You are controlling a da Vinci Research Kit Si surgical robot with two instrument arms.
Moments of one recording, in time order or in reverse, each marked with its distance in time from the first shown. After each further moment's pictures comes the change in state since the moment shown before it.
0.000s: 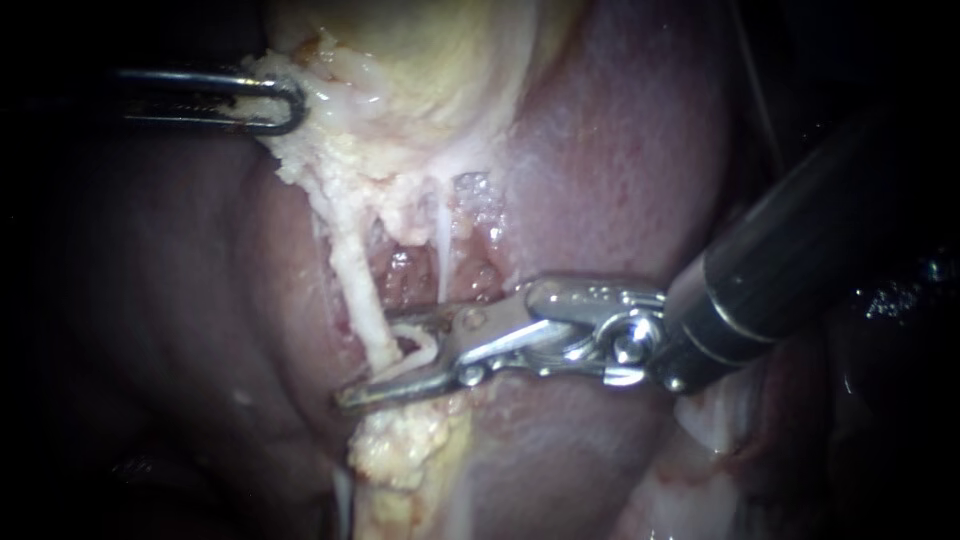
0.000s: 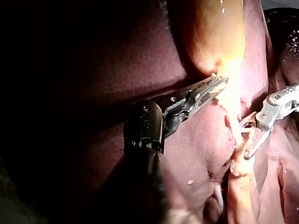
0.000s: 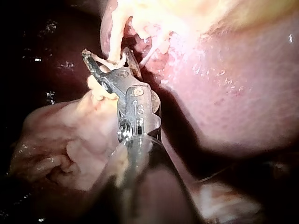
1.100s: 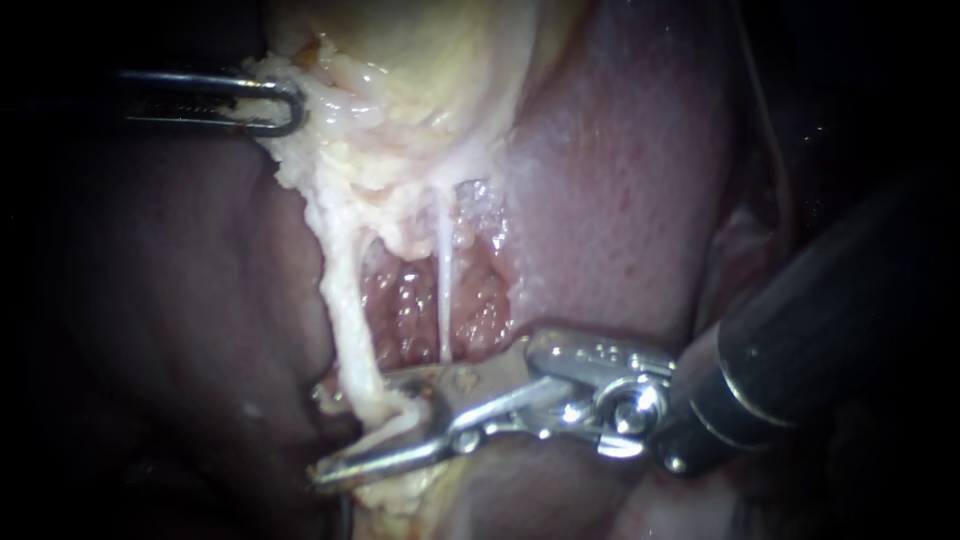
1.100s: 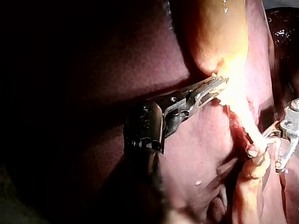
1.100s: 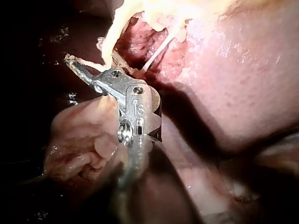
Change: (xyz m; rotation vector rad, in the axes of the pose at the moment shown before) right arm 0.002 -0.006 0.000 0.157 0.090 0.042; left arm 0.000 -0.001 0.000 -0.001 -0.001 0.001
